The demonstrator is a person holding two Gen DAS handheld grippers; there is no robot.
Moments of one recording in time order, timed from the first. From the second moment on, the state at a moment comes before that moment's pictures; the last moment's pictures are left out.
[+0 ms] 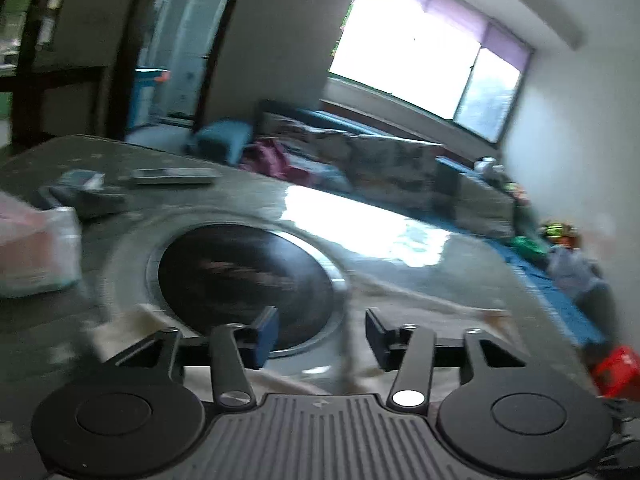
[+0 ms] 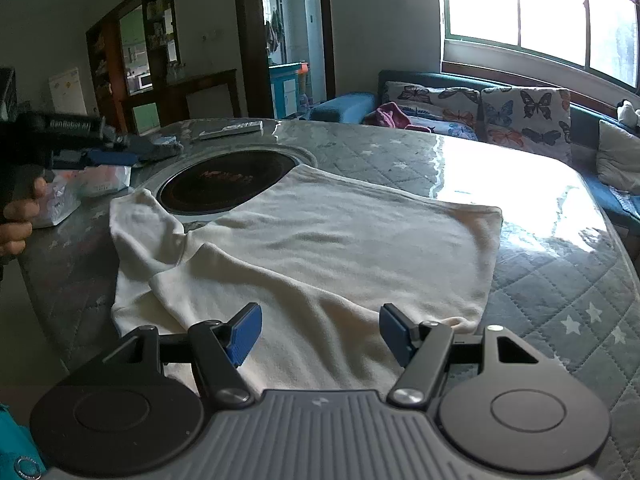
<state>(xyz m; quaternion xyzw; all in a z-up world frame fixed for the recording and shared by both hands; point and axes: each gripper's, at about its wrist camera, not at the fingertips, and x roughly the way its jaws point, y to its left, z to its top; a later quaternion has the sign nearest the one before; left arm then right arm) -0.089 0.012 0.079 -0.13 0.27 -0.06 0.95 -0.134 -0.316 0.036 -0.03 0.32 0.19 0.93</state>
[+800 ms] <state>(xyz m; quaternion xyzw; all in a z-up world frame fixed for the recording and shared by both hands) -0.063 0.074 0.027 -0.11 0.33 0.08 0.94 -0.128 -0.306 0.030 -0.03 0.33 0.20 0.92</state>
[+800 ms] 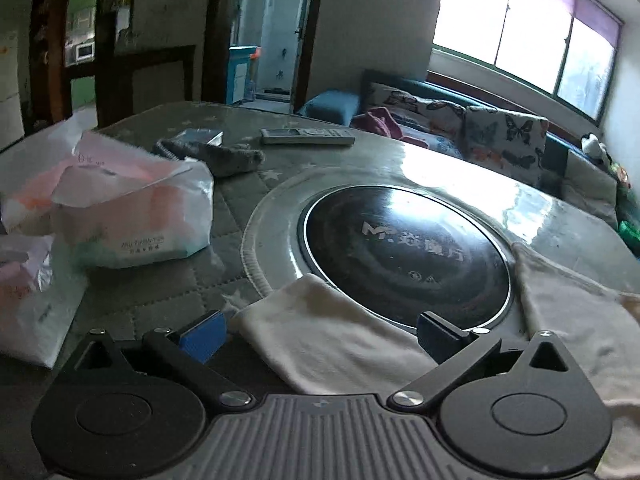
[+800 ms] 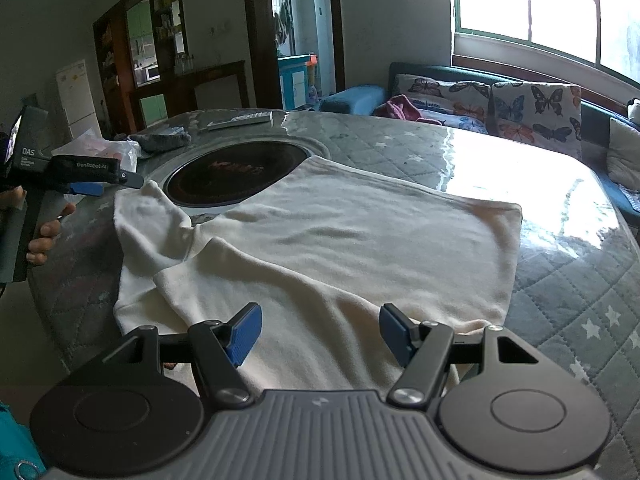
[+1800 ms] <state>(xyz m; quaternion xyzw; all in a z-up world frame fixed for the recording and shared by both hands) -0.063 0.090 0.017 -0.14 0.34 0.12 0.92 -0.126 -0.305 0.024 -0.03 0.34 0.20 0.92</state>
